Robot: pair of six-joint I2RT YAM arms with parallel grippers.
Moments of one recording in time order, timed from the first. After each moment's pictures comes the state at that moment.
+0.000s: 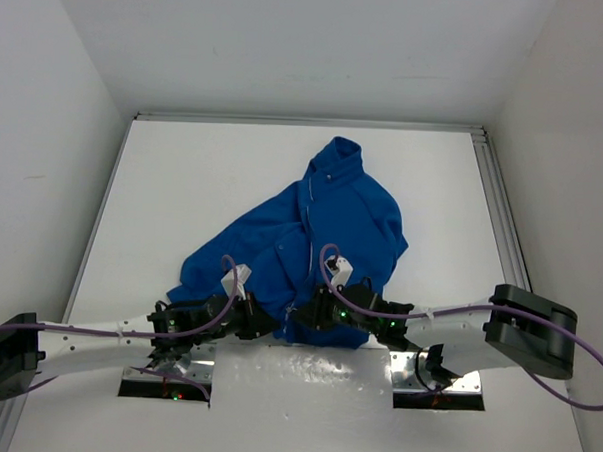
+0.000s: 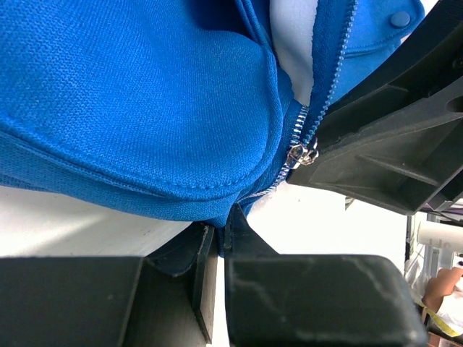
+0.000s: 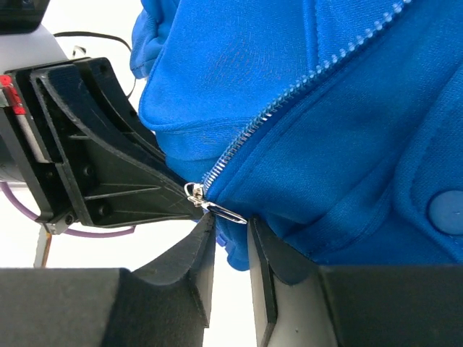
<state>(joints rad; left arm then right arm) -1.17 0.65 0.04 0.08 -0.18 -1.14 1.17 1.30 0.22 0.64 0.06 0.93</state>
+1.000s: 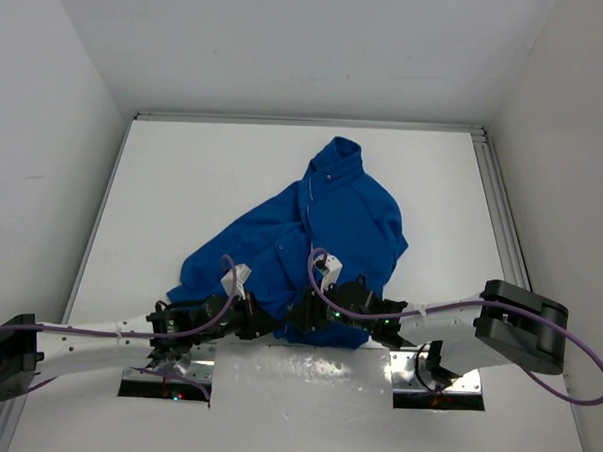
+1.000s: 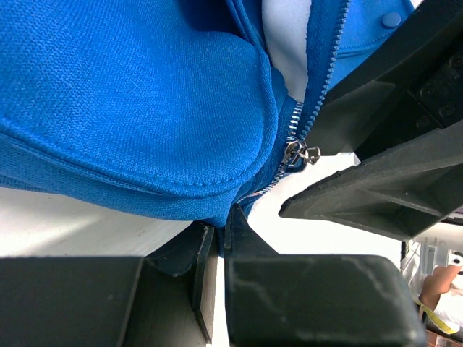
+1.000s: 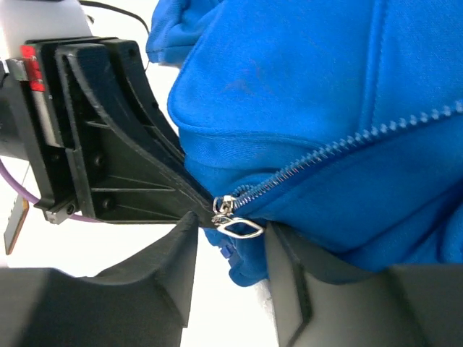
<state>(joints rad) -1.17 0.64 0.04 0.08 -0.17 -1.14 1.17 1.36 0.26 0.69 0.00 0.79</state>
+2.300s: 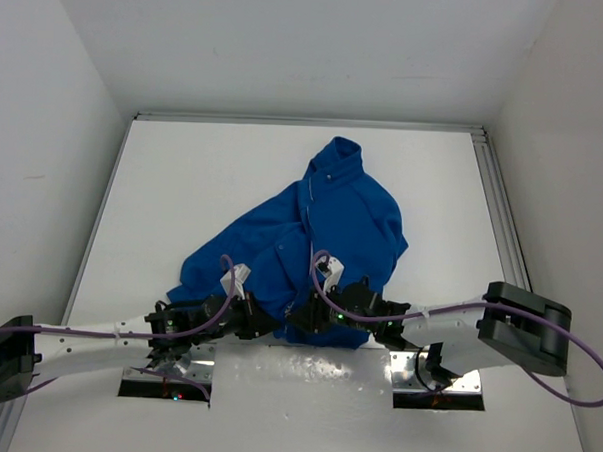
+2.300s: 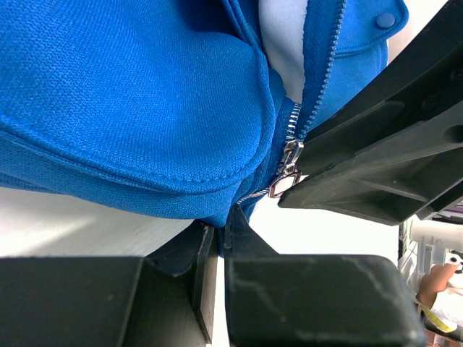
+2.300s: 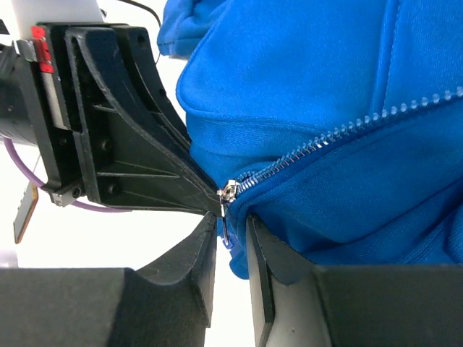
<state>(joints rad) -1.17 0.62 0.04 0.06 -0.17 -1.14 1.17 1.33 0.23 0.73 -0.03 0.78</state>
